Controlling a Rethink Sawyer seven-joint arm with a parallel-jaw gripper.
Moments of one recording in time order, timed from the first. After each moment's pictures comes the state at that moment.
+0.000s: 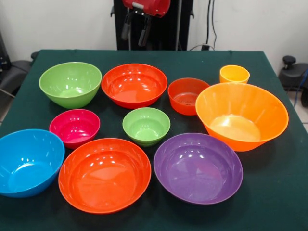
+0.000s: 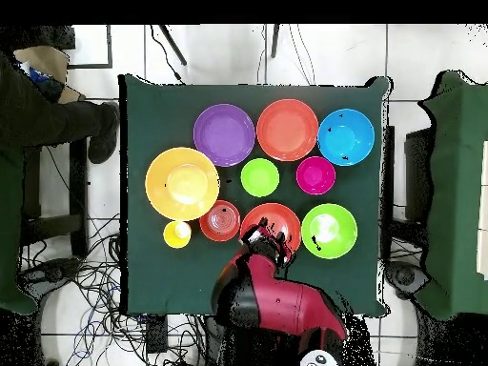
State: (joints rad) arm -0.12 -0.82 -0.29 2.07 -0.21 -0.12 2.44
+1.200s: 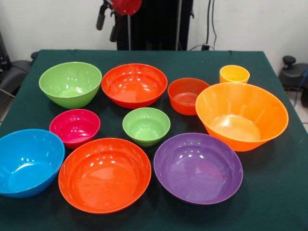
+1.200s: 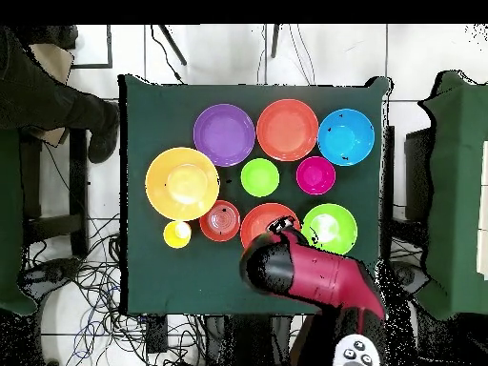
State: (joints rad) arm -0.18 -0.81 -0.30 1.87 -0.21 0.35 2.44
